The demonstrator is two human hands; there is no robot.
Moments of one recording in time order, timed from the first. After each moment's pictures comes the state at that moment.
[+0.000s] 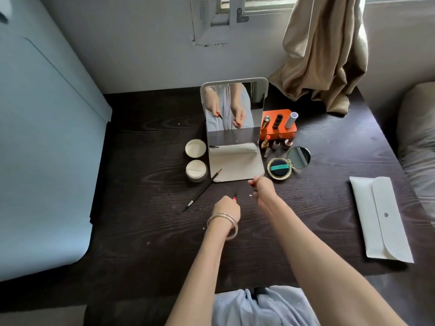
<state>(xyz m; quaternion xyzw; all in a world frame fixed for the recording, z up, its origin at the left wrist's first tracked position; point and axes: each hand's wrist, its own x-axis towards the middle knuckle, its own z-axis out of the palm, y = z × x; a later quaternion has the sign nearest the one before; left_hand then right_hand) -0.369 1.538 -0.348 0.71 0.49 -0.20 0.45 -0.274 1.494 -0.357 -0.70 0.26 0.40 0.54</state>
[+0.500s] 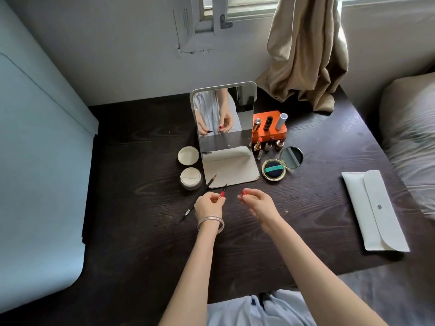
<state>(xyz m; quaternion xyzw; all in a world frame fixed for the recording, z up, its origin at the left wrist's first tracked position) -0.376 1.567 -0.373 0.69 0.53 0.01 0.50 -0.305 1.460 -0.376 -0.70 0.11 0.39 0.59</state>
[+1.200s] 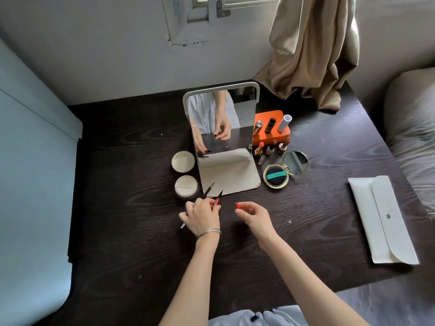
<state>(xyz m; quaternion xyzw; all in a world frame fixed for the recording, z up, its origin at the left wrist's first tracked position) -0.358 1.585 -0.418 0.84 0.49 -0.07 0.20 -0.303 1.470 -0.405 -0.76 0.05 0.38 0.53</state>
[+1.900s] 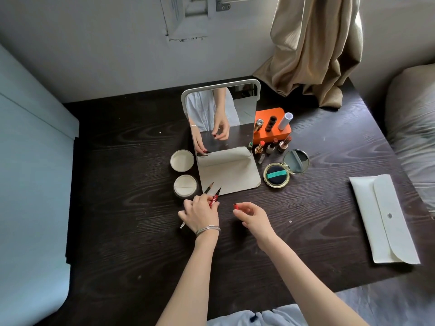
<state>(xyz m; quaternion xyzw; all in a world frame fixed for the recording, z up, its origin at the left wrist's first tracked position) -0.354 1.589 -0.427 0.84 0.50 -0.04 0.20 -0.303 1.474 -0.408 -0.75 0.07 0.41 0.51</state>
